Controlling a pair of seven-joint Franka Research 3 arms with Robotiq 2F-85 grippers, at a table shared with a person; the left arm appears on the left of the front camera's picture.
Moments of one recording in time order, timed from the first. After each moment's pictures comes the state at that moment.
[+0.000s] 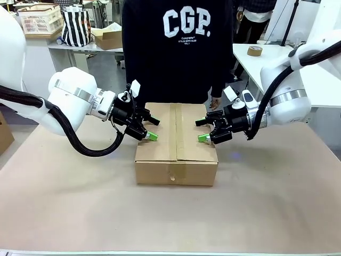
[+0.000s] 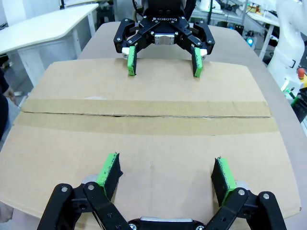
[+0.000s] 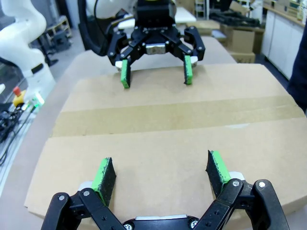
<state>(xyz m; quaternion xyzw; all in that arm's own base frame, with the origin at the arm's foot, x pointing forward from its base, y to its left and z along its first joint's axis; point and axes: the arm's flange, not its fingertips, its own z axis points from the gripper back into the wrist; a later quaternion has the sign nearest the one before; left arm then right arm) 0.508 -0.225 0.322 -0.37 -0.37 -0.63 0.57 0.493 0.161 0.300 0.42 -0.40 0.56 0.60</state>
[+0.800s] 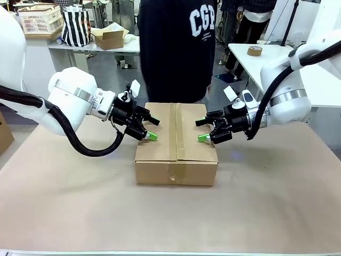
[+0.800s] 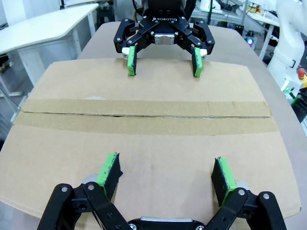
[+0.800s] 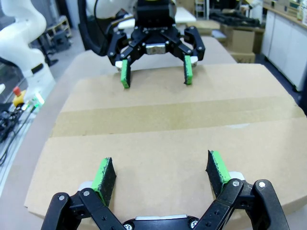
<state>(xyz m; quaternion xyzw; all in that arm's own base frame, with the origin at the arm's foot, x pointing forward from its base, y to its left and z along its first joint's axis) 0.508 -0.225 0.322 -0.37 -0.37 -0.63 0.57 0.493 0.161 0.300 0.42 -0.40 0.56 0.60</state>
